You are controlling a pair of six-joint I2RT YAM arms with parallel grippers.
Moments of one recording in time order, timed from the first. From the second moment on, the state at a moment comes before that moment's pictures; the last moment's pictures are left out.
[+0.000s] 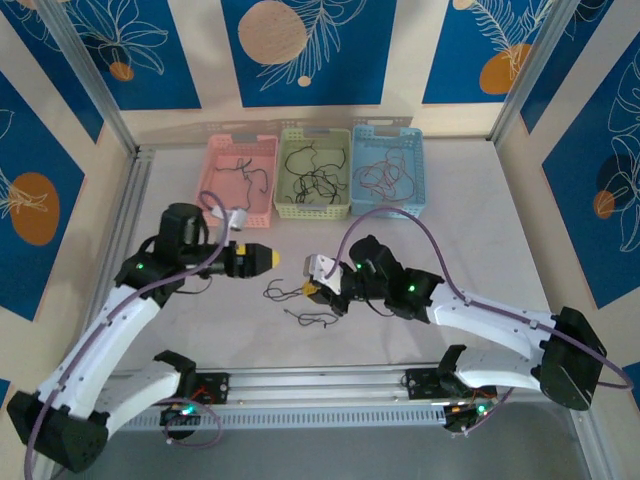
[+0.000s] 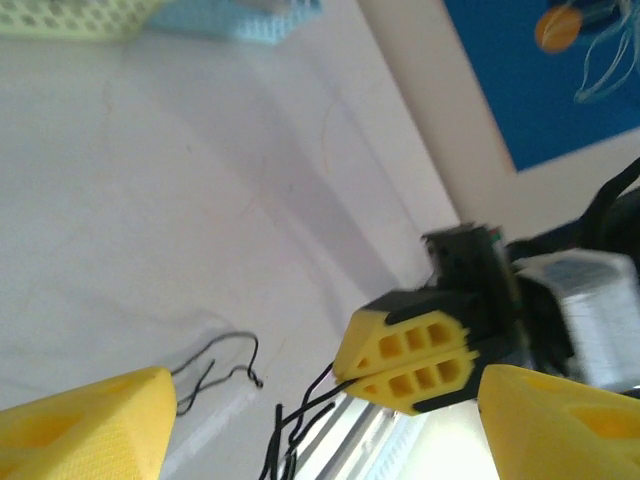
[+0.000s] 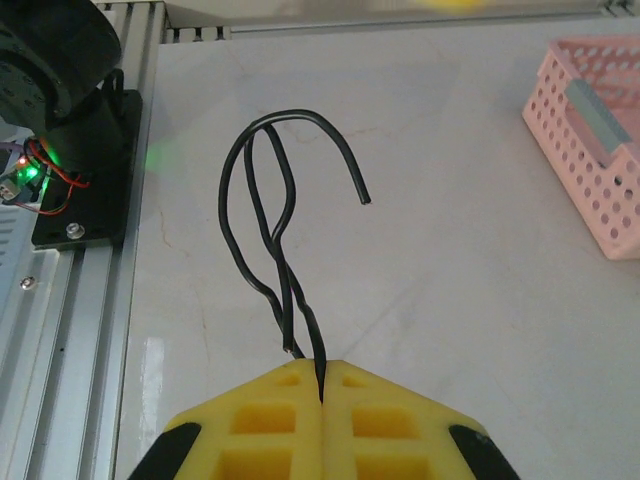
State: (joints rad) left arm -0.43 0.95 0.94 -0.67 0.70 -0.43; right arm 0.94 1.13 0.73 -0.13 -0.37 -0.29
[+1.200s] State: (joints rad) left arm -0.60 1.06 0.93 -0.73 0.60 -0.35; right arm 0.95 1.11 0.73 -0.15 -0.34 -0.31
